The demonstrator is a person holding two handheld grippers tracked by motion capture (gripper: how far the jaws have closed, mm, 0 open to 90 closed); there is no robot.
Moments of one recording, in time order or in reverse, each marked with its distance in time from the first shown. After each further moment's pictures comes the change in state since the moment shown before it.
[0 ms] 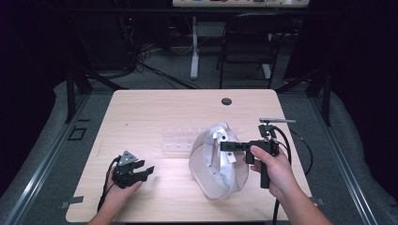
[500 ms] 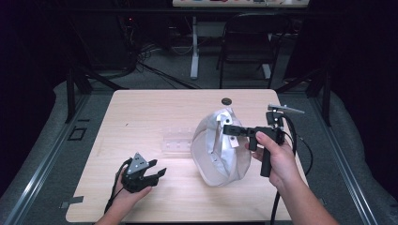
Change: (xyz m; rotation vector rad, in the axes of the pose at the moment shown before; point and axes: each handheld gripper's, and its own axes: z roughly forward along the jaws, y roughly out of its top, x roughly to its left) left arm -0.049 0.017 -0.009 -0.117 -0.075 0.159; right arm 0.017 0.025 -0.010 -0.115 0.060 -0.009
